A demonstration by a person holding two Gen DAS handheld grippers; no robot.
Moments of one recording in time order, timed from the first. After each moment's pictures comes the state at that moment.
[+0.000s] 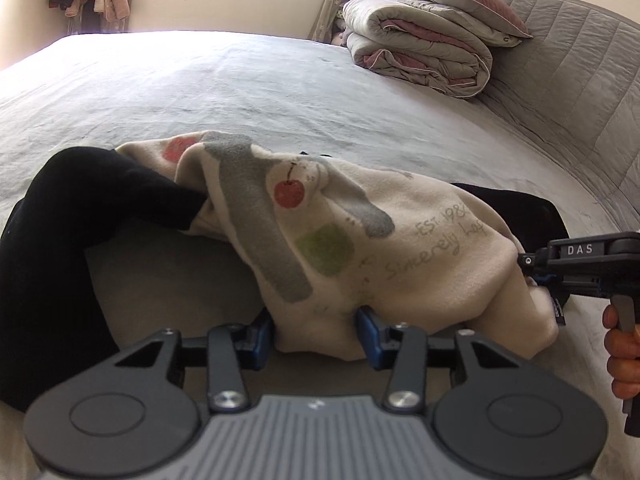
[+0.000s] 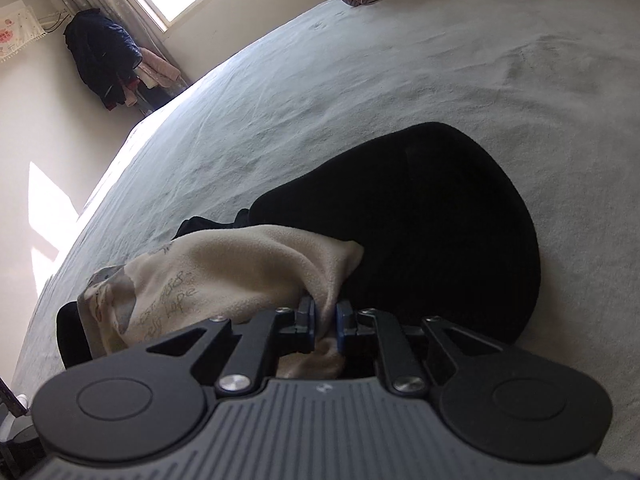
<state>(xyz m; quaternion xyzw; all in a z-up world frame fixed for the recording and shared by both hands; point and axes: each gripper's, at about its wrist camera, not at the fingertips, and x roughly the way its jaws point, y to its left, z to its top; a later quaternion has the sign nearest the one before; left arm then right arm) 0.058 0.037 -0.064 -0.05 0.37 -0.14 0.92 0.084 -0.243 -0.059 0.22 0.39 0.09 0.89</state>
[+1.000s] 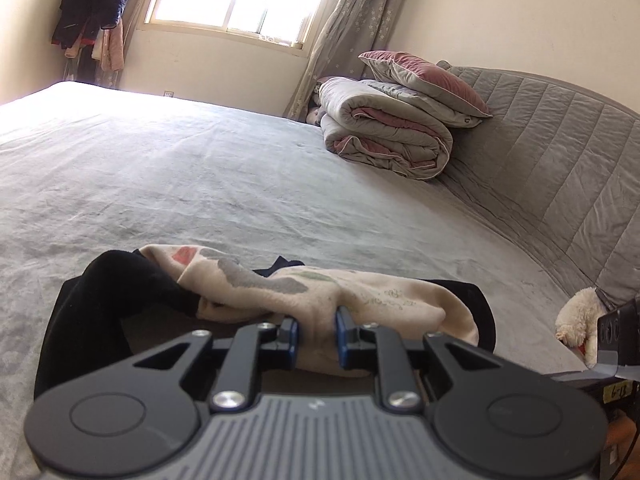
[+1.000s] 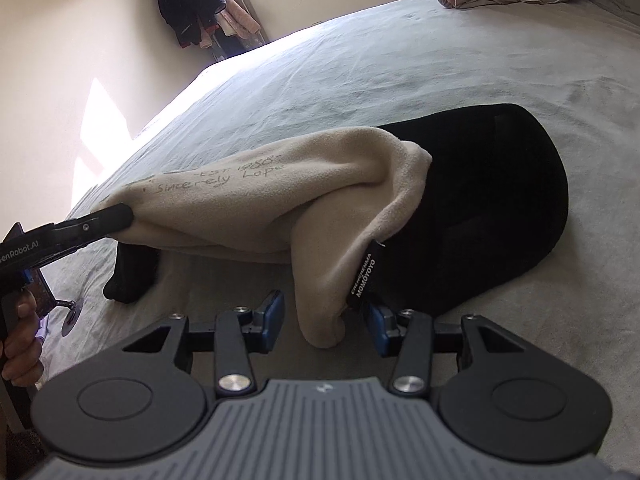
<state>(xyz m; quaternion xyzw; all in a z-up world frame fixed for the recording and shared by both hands) 0.011 0.065 0.011 -0.11 0.27 -0.17 0.94 0.026 -0.223 -0.043 0.14 0.40 0.19 0.88</state>
